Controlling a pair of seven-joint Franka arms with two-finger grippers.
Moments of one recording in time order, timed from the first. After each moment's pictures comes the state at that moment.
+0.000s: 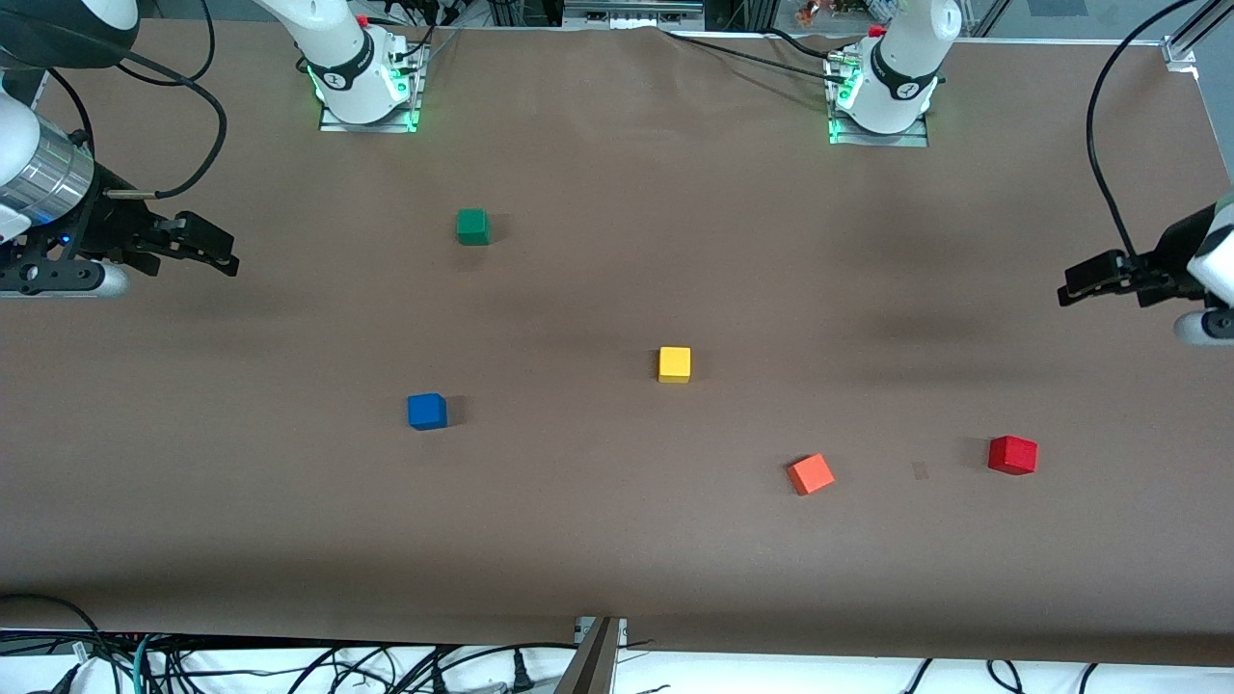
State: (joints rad) left arm 0.10 0.21 -0.04 -1.48 -0.03 1.59 0.03; right arm 0.14 0.07 -0.06 -1.60 0.05 1.66 0.09
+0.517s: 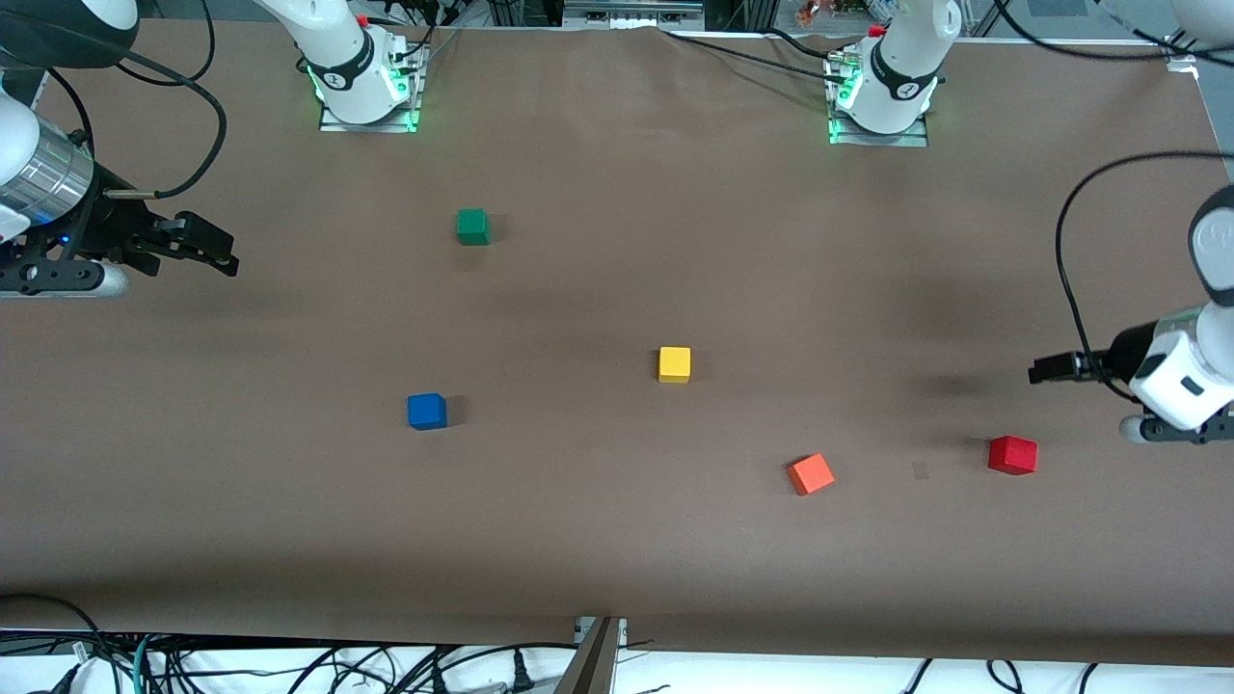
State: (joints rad) left arm 0.18 0.48 -0.03 -1.46 -0.03 1.83 0.13; right arm 0.14 0.07 -0.06 -1.60 0.05 1.66 0.09
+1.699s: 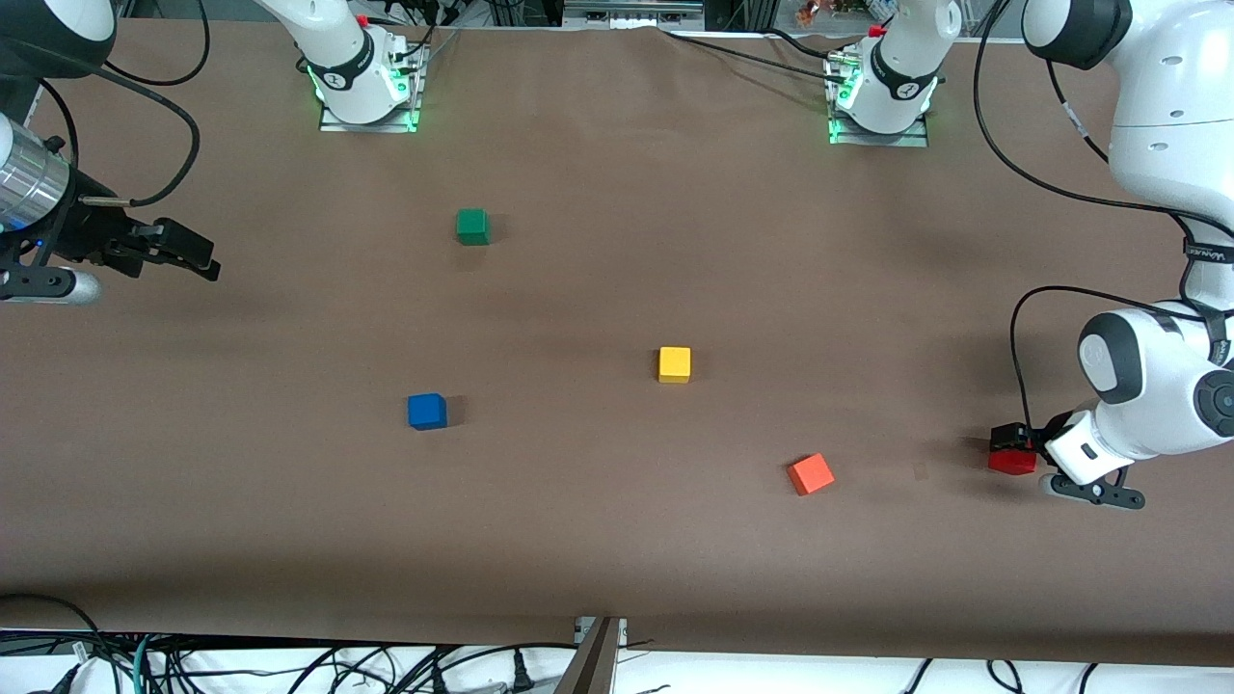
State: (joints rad) left arm 0.22 0.80 -0.03 -1.45 -0.01 2.25 0.38; right arm 0.10 0.08 -0.06 -1.60 0.05 1.66 0.09
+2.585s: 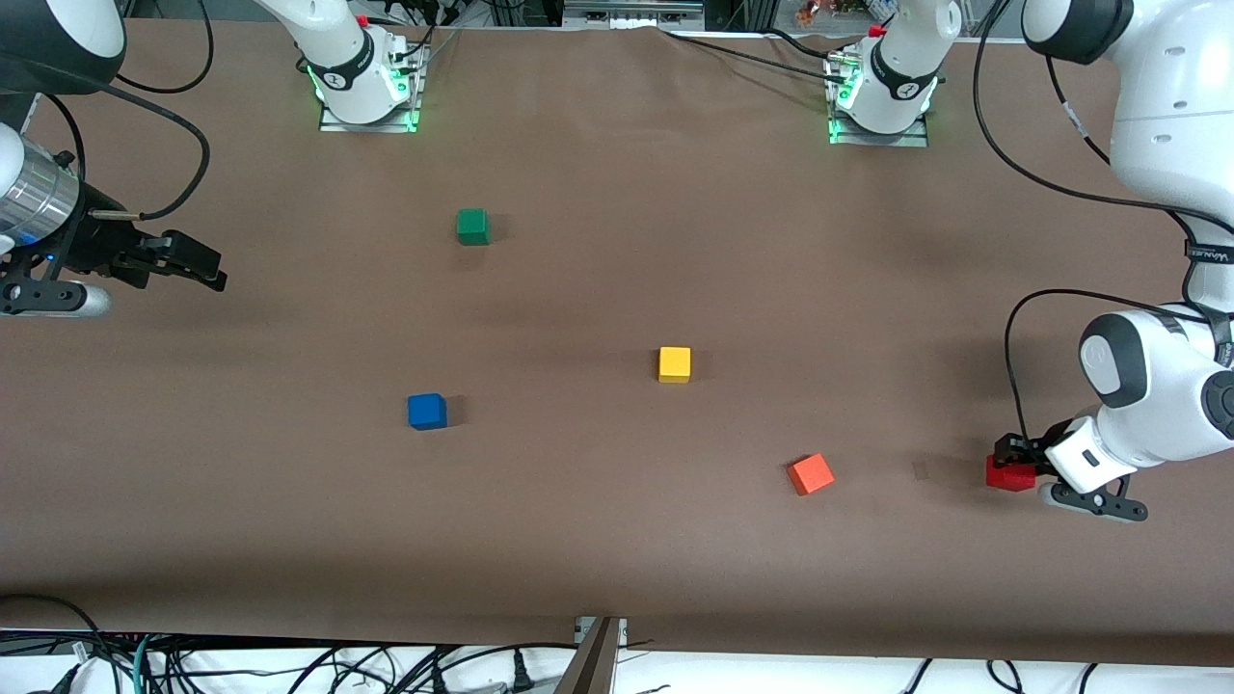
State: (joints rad) left arm 0.21 0.75 -0.13 -1.40 -0.01 2.20 0.34; right arm 0.10 0.11 -0.05 -1.57 0.05 1.67 0.09
